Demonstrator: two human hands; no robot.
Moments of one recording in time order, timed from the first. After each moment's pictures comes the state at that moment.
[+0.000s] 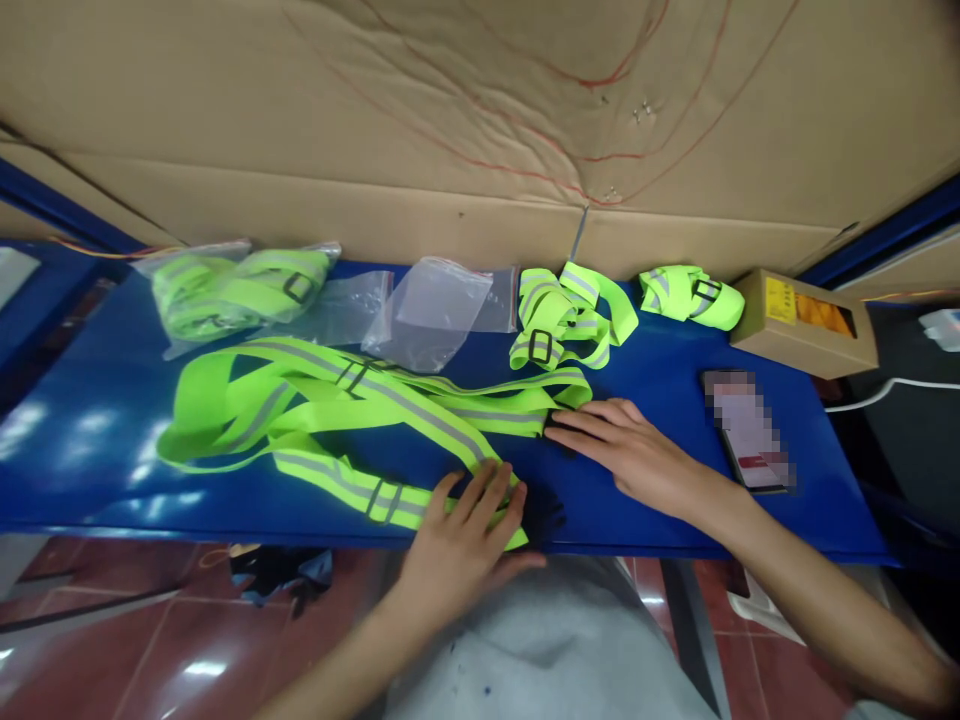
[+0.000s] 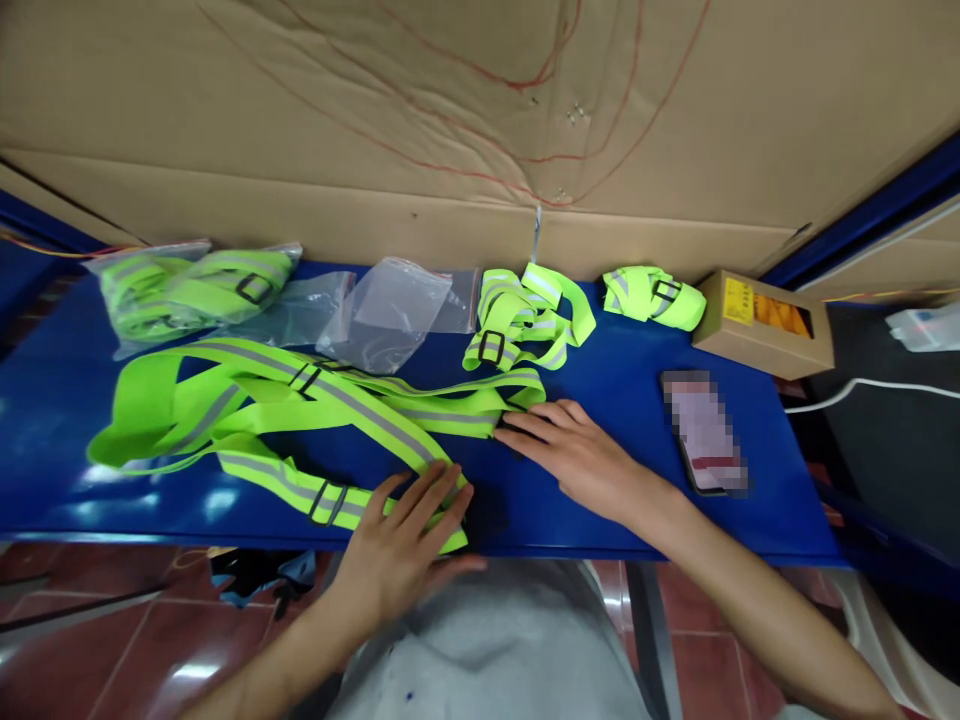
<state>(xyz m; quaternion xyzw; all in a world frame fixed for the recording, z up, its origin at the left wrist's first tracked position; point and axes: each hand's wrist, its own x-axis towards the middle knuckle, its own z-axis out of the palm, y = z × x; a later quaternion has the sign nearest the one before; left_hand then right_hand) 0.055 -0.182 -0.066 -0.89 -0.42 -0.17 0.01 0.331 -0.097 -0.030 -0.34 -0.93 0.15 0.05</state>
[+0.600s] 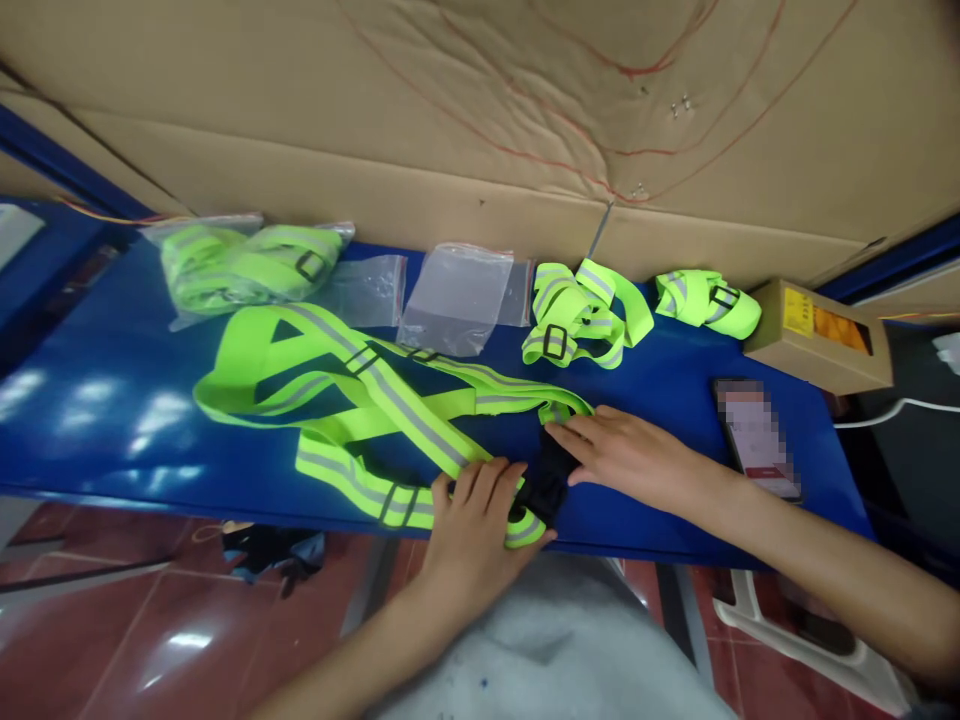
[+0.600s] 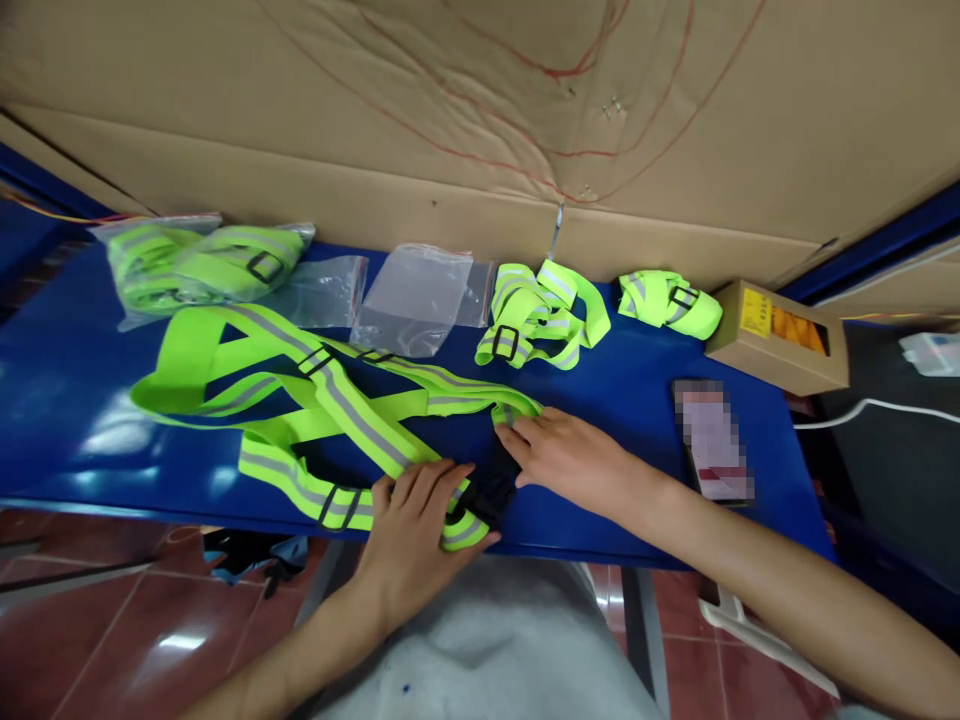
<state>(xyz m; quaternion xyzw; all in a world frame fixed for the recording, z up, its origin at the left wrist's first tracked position) 0.077 -0.186 -0.064 -0.80 -0.57 -0.18 -0.09 0.304 -0.083 -0.017 -0.25 -0.97 0.02 -0.06</state>
